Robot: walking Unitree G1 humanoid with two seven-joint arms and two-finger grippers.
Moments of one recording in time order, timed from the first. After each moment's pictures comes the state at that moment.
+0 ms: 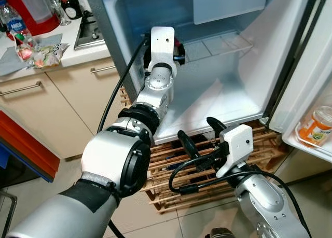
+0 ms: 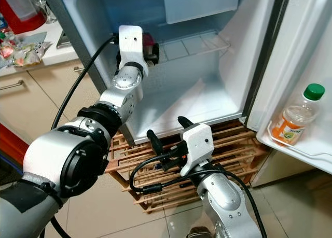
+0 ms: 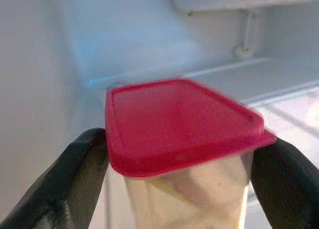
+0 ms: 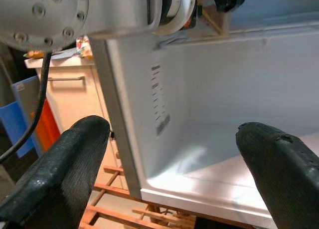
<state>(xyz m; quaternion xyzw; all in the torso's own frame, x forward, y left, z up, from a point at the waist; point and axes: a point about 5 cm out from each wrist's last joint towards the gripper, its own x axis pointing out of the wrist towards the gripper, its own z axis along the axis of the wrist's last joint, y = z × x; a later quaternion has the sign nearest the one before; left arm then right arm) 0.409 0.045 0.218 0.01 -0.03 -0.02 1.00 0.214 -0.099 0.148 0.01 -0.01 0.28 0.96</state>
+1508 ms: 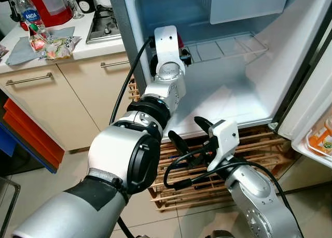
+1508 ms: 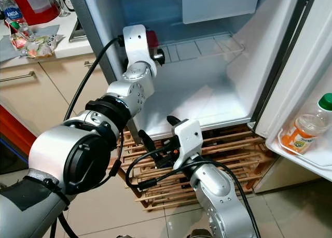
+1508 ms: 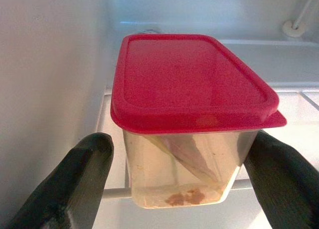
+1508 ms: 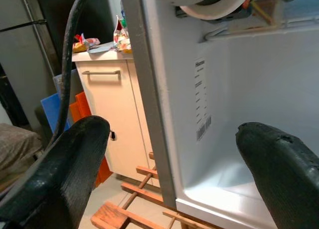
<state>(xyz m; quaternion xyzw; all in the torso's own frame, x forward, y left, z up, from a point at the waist) 0.407 0.020 0.231 -0.10 0.09 0.01 0.99 0.230 -0.087 0.140 0.04 0.00 0.32 0.95</state>
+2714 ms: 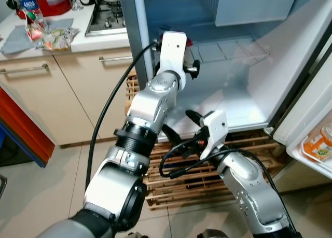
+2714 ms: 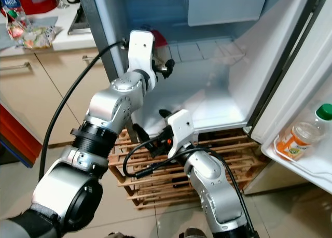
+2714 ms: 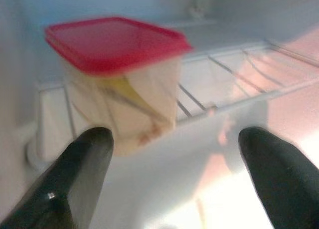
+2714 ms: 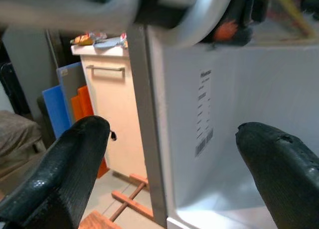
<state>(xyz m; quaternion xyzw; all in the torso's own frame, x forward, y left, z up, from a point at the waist) 0.362 0.026 0.225 -0.02 0.05 -0.18 0.98 0.260 -0.082 0.143 0.03 -0.02 0.34 0.94</state>
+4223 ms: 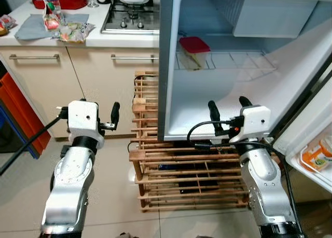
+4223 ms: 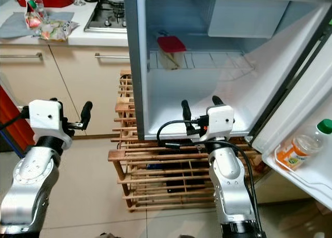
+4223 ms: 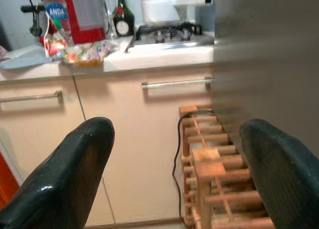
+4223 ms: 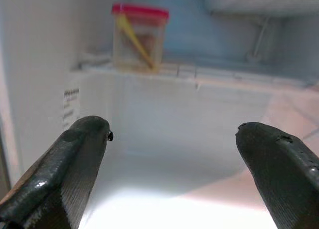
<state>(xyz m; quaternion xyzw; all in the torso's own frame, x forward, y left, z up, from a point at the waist) 0.276 0.181 0.155 0.07 -0.04 0.02 1.00 0.287 -0.145 0.123 -0.01 -0.08 0.09 0.99</state>
